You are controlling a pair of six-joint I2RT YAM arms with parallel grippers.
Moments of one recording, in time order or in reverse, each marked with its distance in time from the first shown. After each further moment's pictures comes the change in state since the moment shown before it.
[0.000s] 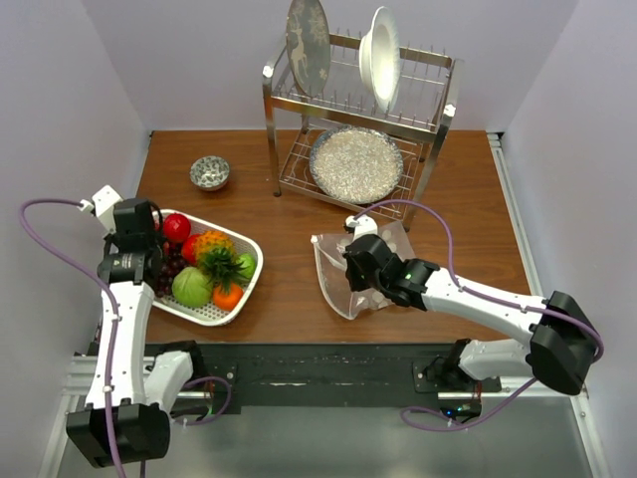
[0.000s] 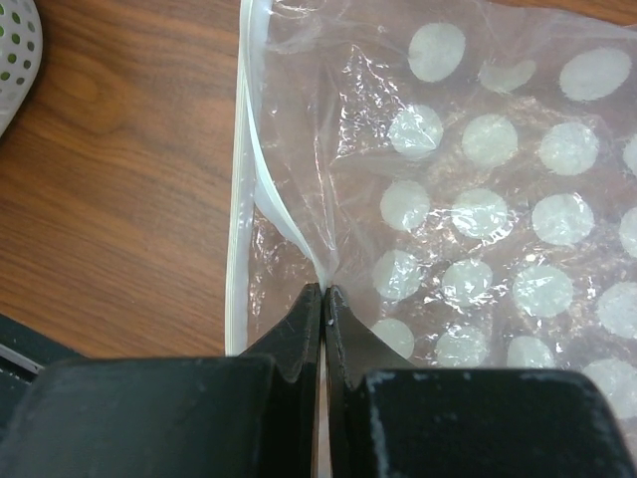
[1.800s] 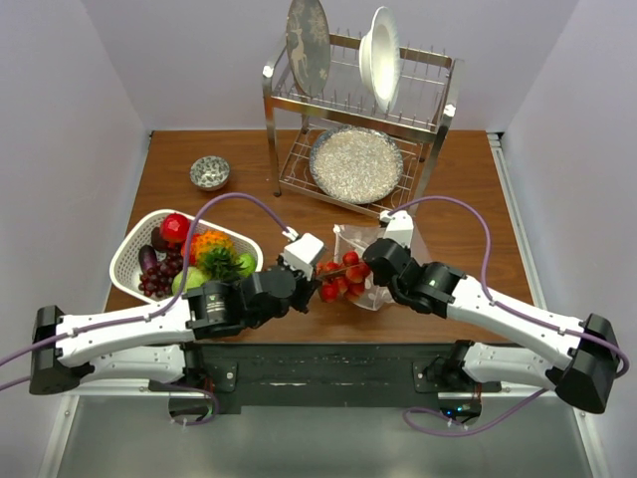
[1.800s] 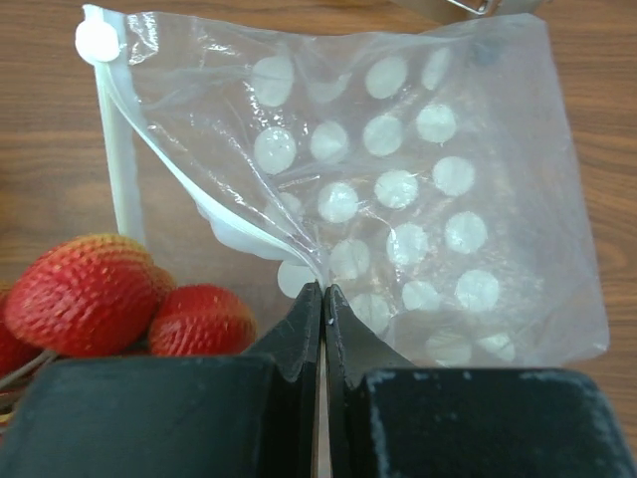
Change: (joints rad) left arm -1.420 0.132 -0.029 0.341 -0.021 0.129; right arm 0.035 -0.172 0.041 -0.274 0.379 0.151
